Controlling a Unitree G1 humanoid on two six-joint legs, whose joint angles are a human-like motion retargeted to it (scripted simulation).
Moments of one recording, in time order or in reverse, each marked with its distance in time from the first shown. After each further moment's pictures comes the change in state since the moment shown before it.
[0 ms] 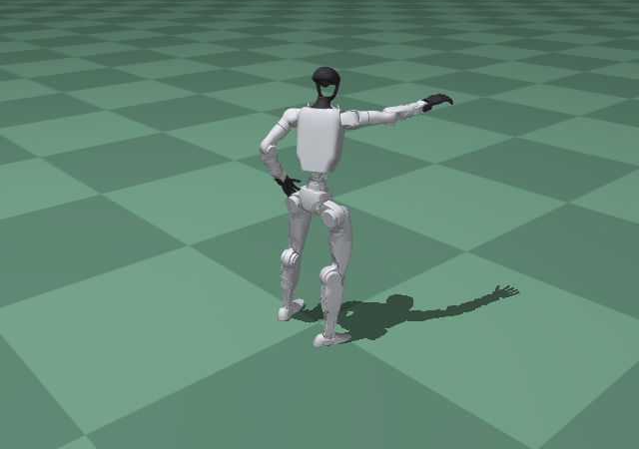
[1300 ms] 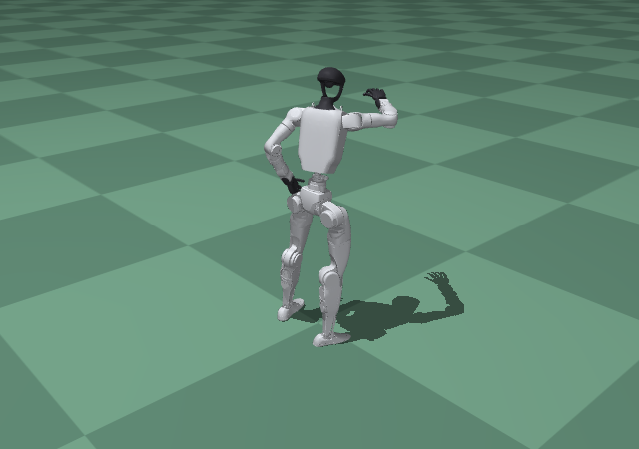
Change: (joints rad) left arm 0.015 -0.086 -0.002 -0.021 -0.107 0.031 0.109; right arm -0.108 0.208 0.174 -0.980 0.051 -0.084 -0.071; waist -0.020 0.029 -0.005; left_leg 0.029 0.008 0.060 0.000 -0.020 0.021; right_leg 0.000 0.015 0.054 -0.023 0.010 0.000
